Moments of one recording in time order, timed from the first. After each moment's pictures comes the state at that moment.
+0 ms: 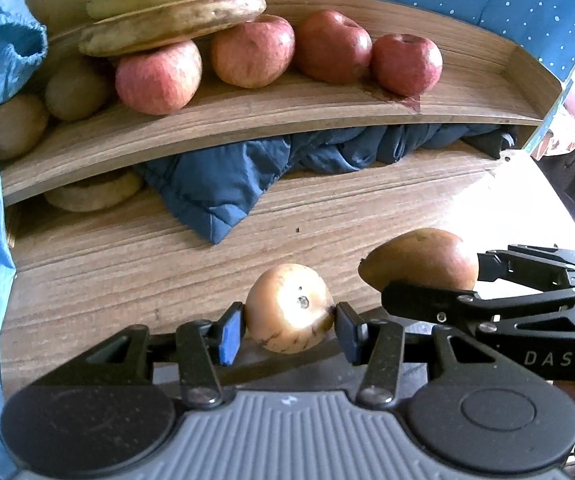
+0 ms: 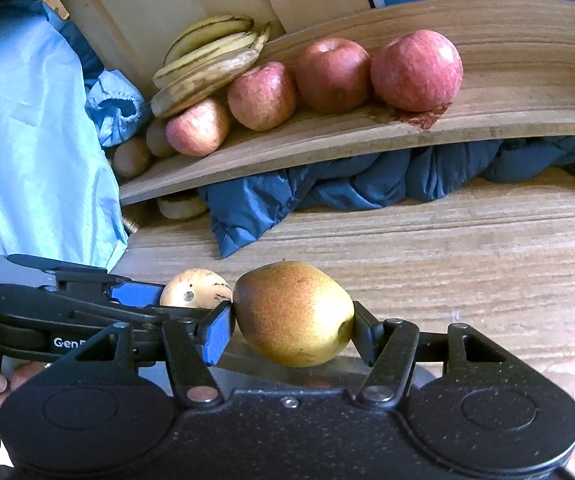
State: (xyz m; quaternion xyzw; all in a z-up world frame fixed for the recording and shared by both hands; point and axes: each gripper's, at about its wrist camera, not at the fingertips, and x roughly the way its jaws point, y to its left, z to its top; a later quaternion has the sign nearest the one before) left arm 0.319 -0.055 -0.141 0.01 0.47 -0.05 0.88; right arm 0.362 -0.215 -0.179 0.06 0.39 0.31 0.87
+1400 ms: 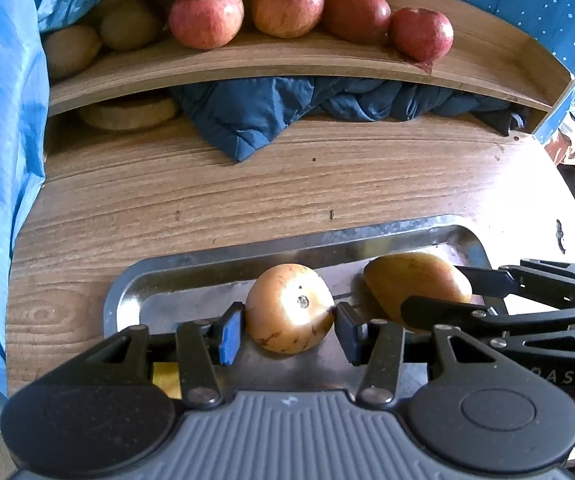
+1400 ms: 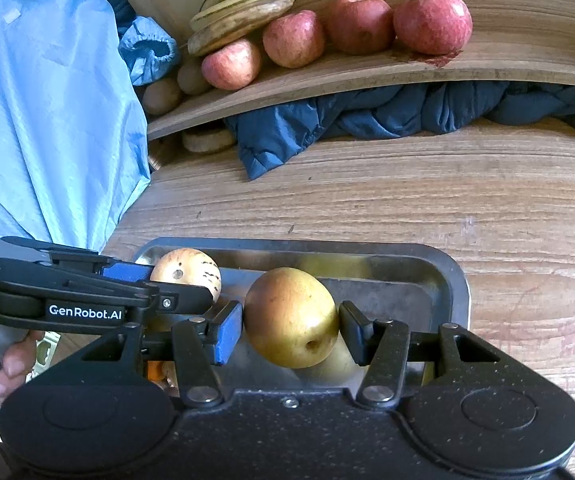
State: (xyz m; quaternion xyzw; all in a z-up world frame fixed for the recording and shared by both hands) left arm 0.262 -0.052 -0.161 -0.02 0.48 -0.01 0.88; right arm 0.309 -0.217 -0.189 0.03 0.43 0.32 0.85
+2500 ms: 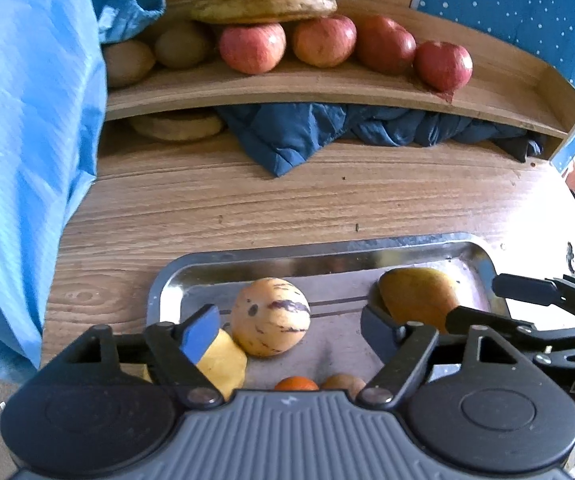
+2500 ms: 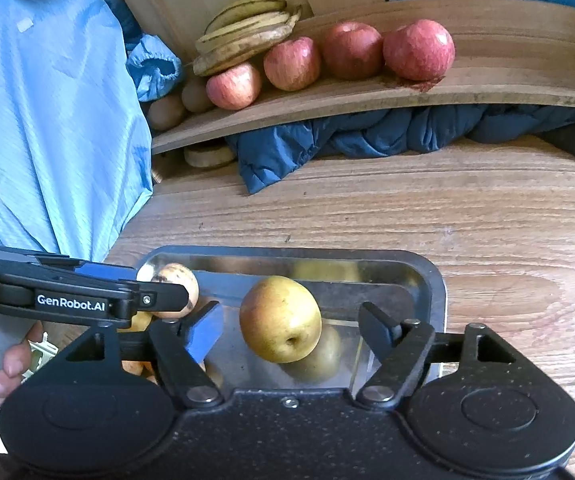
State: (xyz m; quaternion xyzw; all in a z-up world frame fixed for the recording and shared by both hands) left arm 0.235 -0.048 -0.137 -0.03 0.44 0.05 0.89; right arm 0.290 -0.231 -0.173 0.03 0.40 0.31 0.86
